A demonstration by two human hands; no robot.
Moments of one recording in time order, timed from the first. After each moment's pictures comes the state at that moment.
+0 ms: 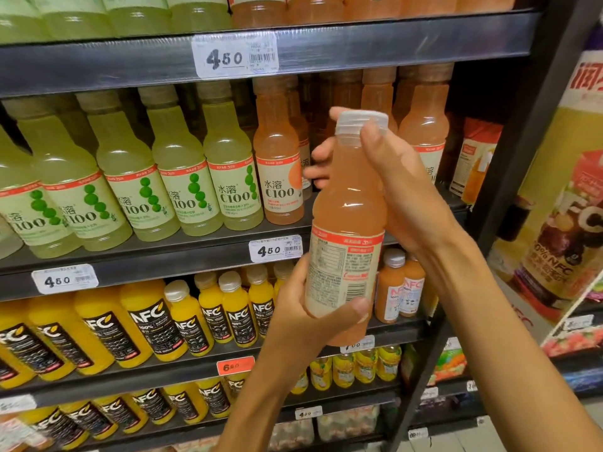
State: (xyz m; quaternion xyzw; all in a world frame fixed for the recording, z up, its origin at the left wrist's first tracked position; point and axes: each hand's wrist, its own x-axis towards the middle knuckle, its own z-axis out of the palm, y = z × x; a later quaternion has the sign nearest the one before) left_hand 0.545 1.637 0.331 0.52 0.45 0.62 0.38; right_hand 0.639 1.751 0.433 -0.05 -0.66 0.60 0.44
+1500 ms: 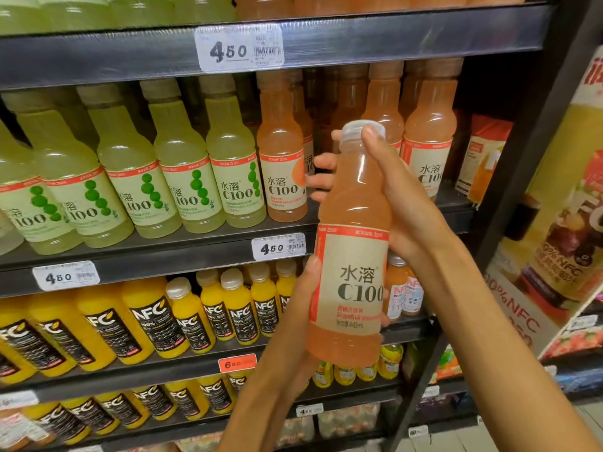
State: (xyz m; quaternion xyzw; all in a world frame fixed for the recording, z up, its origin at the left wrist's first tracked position) left_hand 0.544 1.639 0.329 0.42 0.39 0.61 0.55; right_hand 0.630 1.755 0.423 -0.07 -0.56 0.73 0.40
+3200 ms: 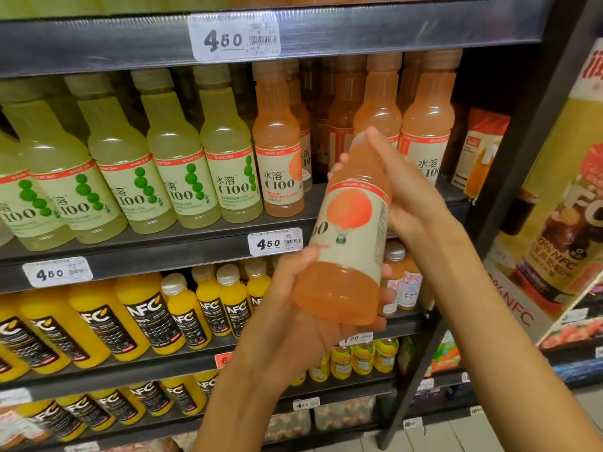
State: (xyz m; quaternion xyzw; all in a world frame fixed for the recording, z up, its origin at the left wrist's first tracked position) left_hand 0.541 1.635 0.359 0.35 0.26 0.61 0.67; right_hand 0.623 1.774 0.425 -0.19 -0.39 0.78 0.45
